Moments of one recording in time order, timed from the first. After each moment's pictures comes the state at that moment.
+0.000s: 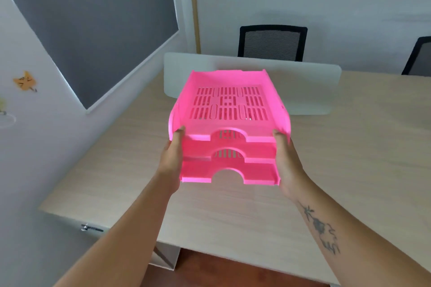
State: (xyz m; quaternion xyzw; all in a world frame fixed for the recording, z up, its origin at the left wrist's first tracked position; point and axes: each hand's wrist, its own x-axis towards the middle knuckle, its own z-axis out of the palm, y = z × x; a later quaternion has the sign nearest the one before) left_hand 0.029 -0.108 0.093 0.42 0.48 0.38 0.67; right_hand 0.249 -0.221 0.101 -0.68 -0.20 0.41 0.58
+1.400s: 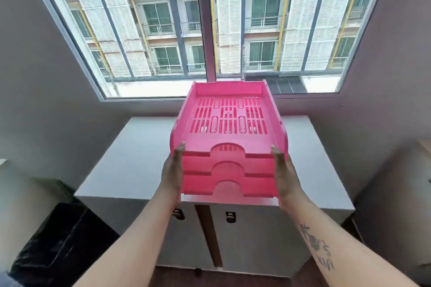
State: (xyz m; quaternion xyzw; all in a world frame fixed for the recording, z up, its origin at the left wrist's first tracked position) left_hand -0.559 -0.880 0.098 0.07 0.67 0.71 0.20; right_hand -0.423 -0.677 0.100 -0.25 -0.63 0.71 0.20
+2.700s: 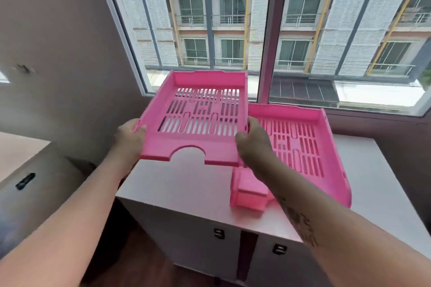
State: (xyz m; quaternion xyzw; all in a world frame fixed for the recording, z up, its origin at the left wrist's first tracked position) left_hand -0.741 -1.047 0.147 0.03 0.86 0.51 -0.07; right_hand -0.614 -0.792 0.165 -0.21 -0.79 0.56 0.13
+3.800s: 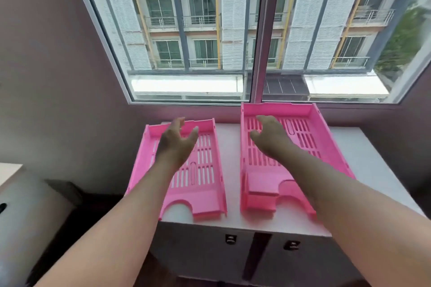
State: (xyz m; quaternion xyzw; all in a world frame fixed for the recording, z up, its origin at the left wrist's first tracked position) left_hand -0.759 -0.981 0.137 0.18 0.89 0.42 -0.03; right_hand -0.647 -0.772 0.172 -0.25 -0.91 0.32 0.06
